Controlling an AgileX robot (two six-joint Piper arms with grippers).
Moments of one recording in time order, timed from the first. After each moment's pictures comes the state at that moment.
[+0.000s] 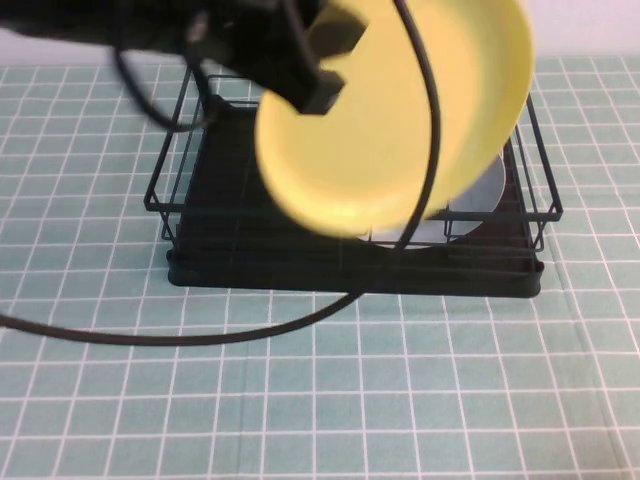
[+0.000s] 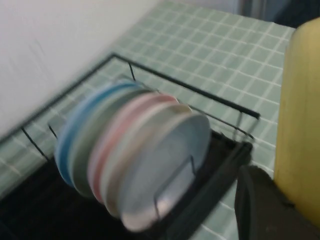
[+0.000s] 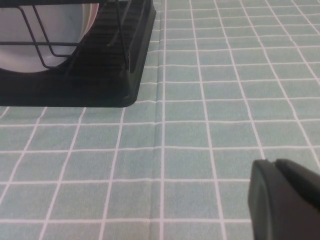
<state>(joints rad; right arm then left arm) 0.08 -0.01 0.03 -0.01 0.35 0.09 -0.61 1.40 -1.59 -0.35 0.79 0.71</state>
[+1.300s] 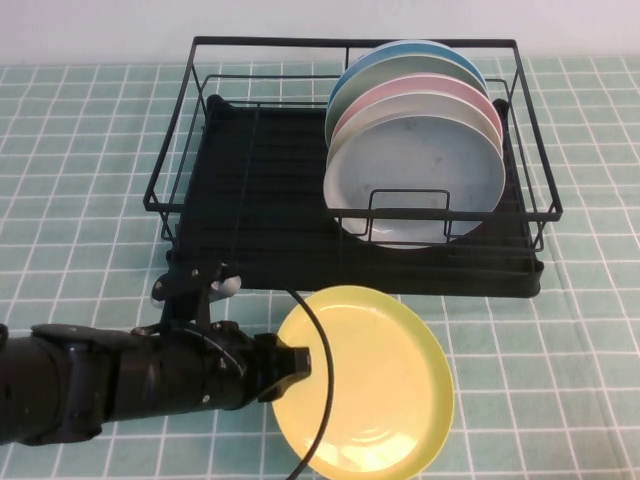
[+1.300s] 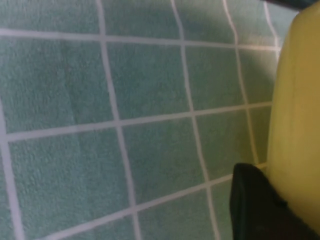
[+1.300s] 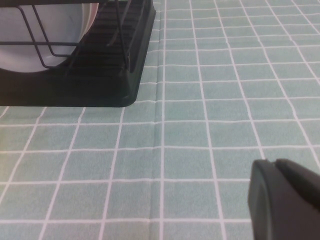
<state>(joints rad) 0.08 -0.01 0.03 -0.01 0.35 0.09 -0.53 1.54 -0.60 -1.75 0.33 1.29</state>
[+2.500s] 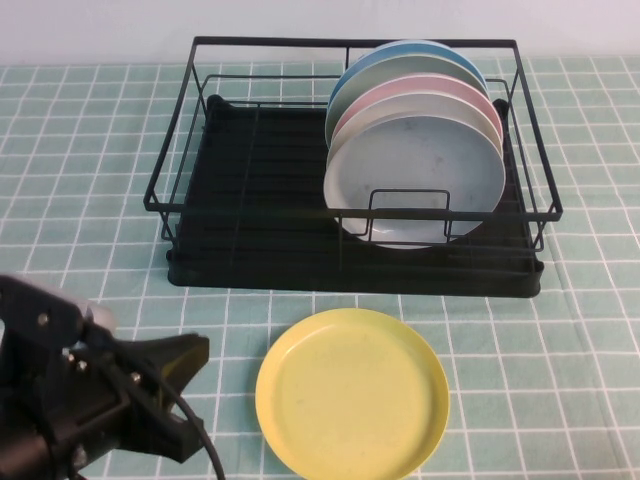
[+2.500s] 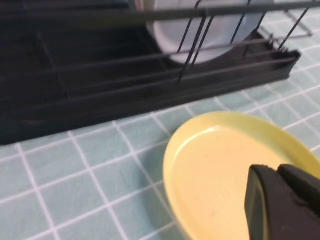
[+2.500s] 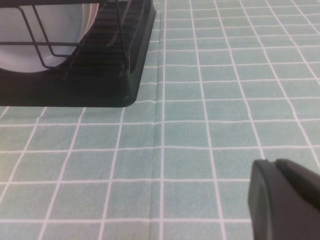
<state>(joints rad) 0.08 -0.01 0.03 -0.01 0.35 0.09 -0.53 0.87 -0.37 -1.49 0.14 1.42</state>
